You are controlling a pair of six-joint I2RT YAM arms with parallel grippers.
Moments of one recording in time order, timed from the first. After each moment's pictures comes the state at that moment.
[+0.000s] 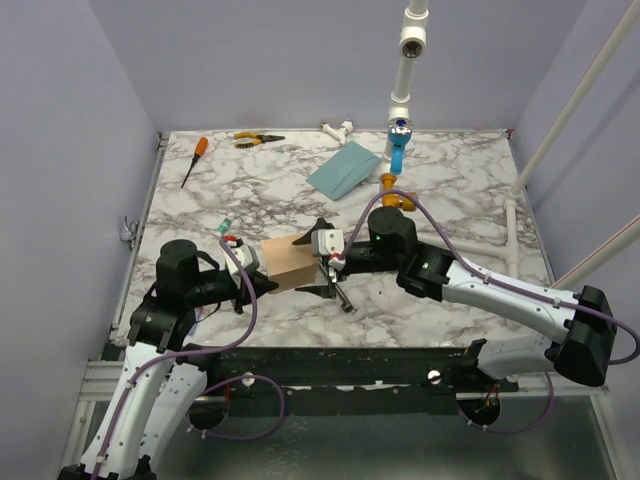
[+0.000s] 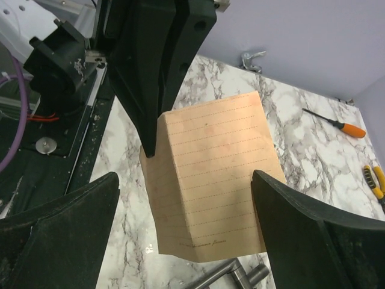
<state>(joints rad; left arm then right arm) -0.24 0.53 0.66 -0.57 0.91 0.29 1.01 1.28 1.01 0.09 -0.55 -0.47</state>
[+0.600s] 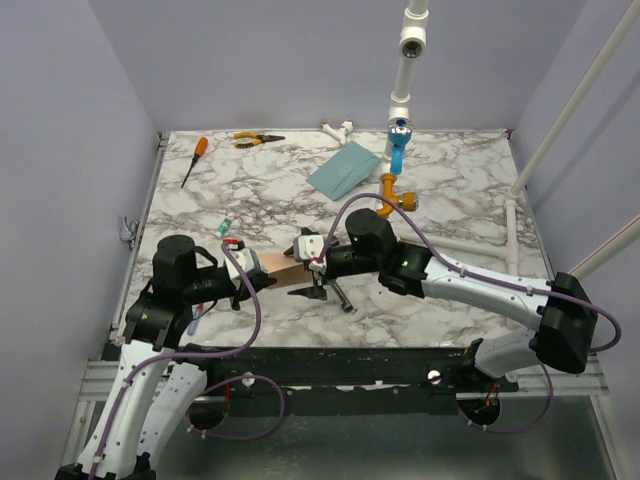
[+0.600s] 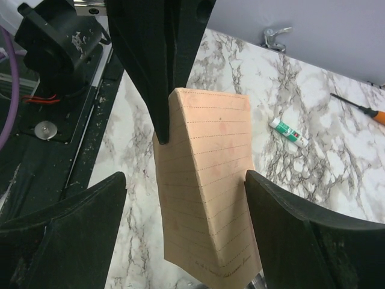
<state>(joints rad) -0.24 0.56 0.73 -0.63 0.91 0.44 1.03 1.41 1.04 0.08 -0.55 -0.51</state>
